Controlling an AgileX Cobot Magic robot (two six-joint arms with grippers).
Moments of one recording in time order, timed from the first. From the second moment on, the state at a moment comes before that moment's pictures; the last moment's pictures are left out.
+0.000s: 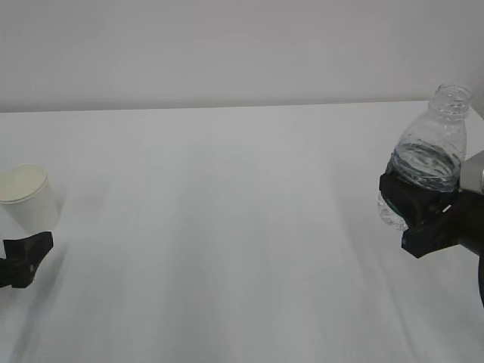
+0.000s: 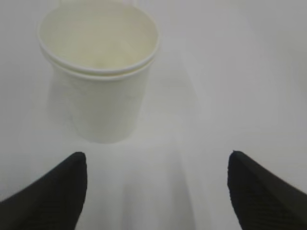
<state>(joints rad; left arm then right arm) -0.02 1.83 -0.17 0.17 -1.15 -0.17 0.05 1.61 -0.27 -0.40 -1.12 -0.02</state>
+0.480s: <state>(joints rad) -0.02 1.98 -0.32 0.12 -1.15 -0.17 0.05 1.61 -0.27 -0.40 -1.12 -0.02</state>
